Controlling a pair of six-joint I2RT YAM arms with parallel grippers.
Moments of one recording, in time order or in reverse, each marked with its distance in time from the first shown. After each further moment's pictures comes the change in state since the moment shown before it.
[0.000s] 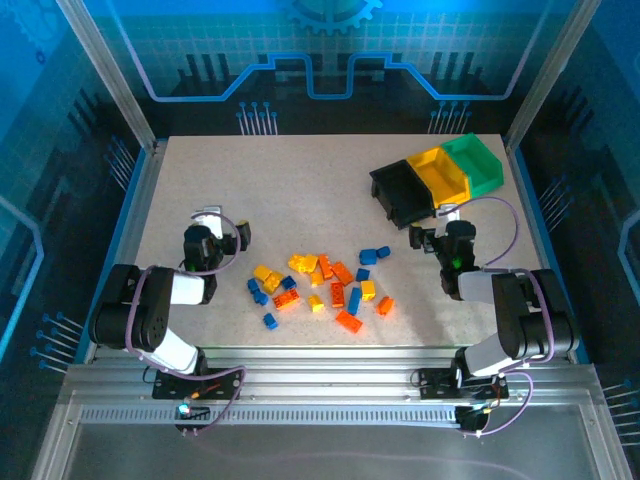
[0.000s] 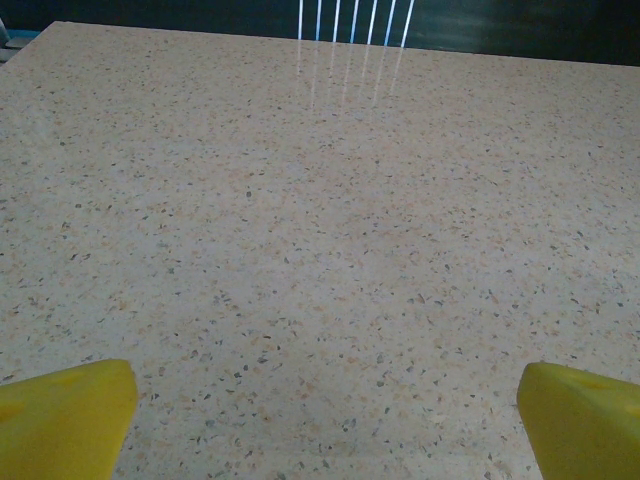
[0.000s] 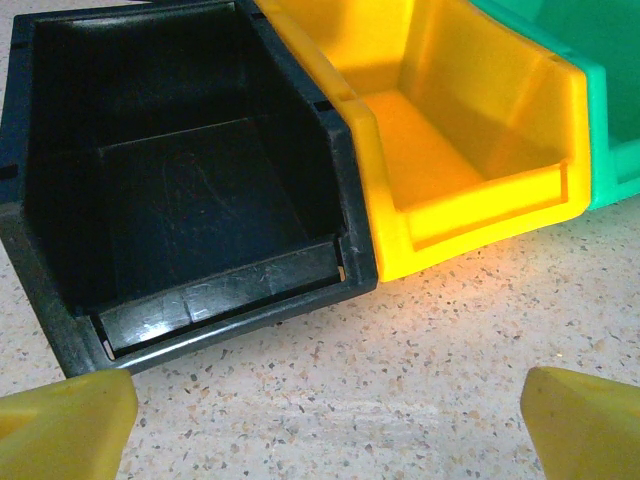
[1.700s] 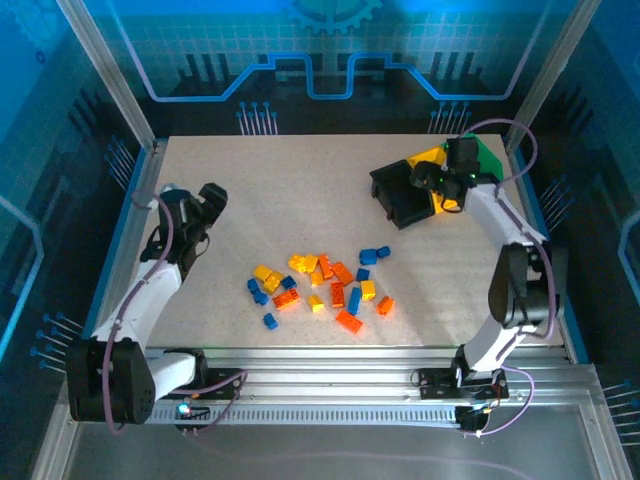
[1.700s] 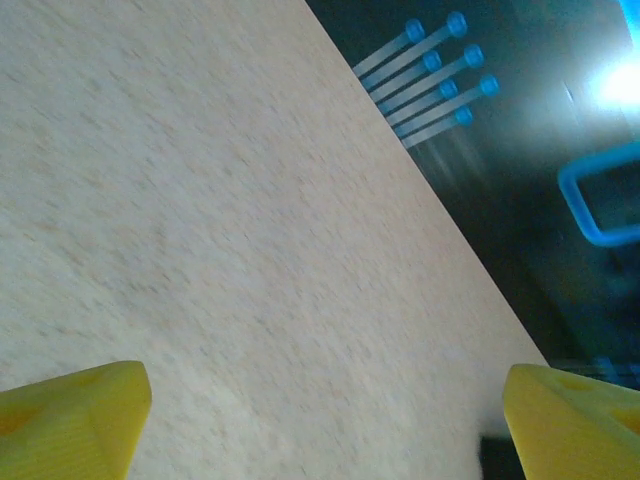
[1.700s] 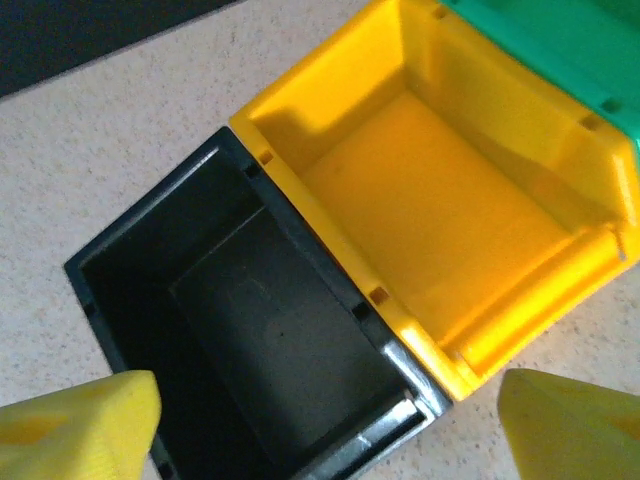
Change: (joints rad) left arm 0.018 -0.393 0.389 -0.946 0.039 -0.846; right arm -0.028 0.248 0.960 -1.107 -0.084 0.388
